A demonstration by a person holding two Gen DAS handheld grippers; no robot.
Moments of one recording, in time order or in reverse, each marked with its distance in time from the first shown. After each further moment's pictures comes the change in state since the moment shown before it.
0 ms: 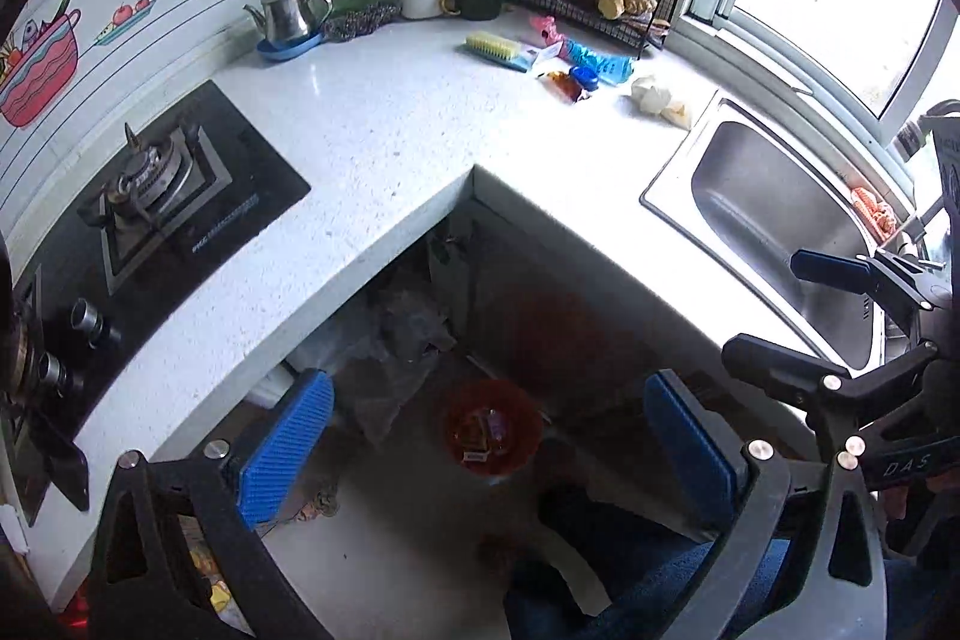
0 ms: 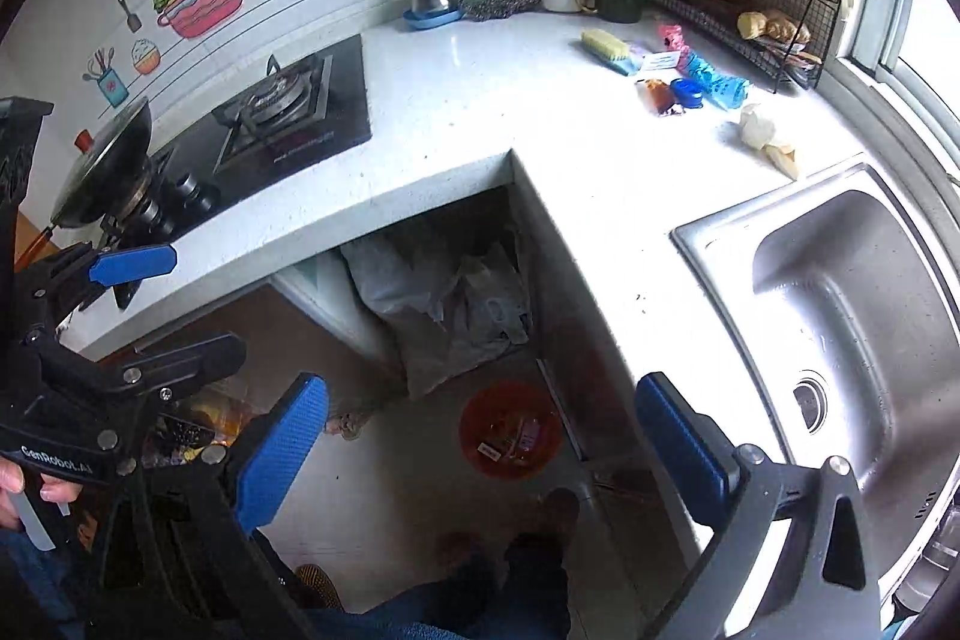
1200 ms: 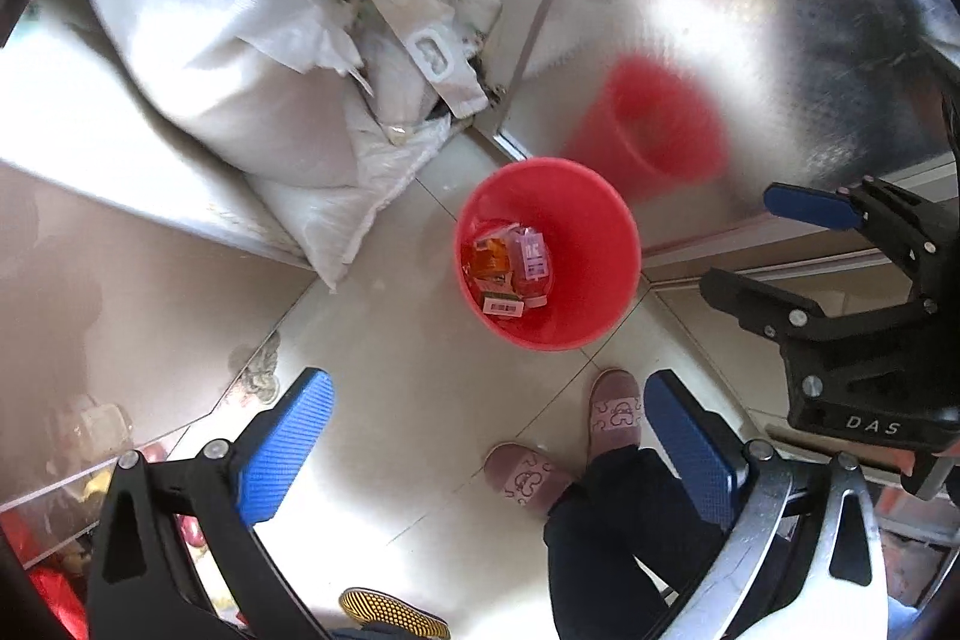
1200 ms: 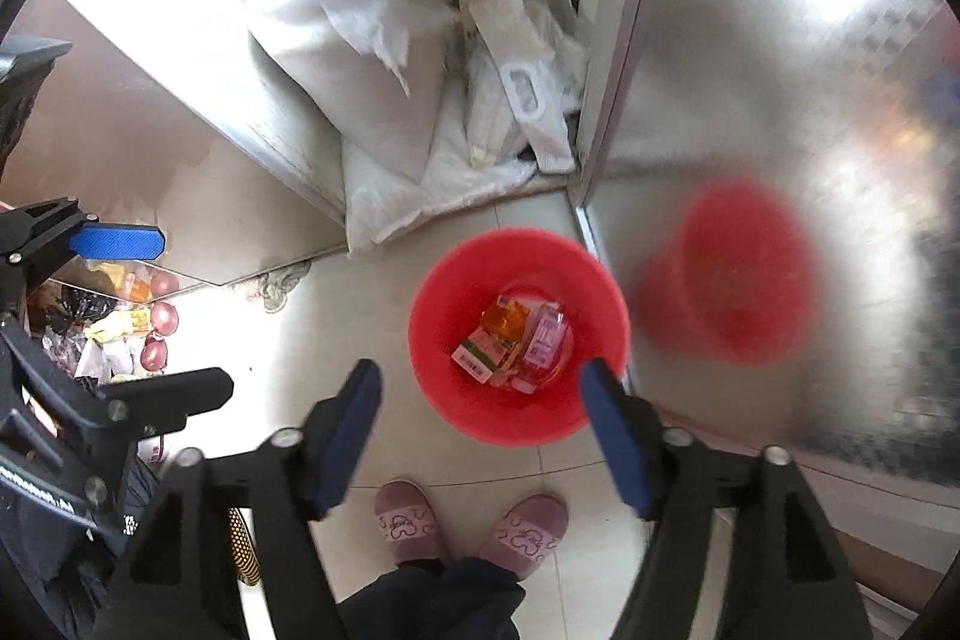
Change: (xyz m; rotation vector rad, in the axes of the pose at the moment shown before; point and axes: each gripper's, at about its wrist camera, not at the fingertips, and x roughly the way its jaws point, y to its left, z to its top) left arm 0.356 0.082 -0.221 -0.103 0.403 -0.034; right arm 0.366 0.007 -0.169 -0.169 0.341 0.025
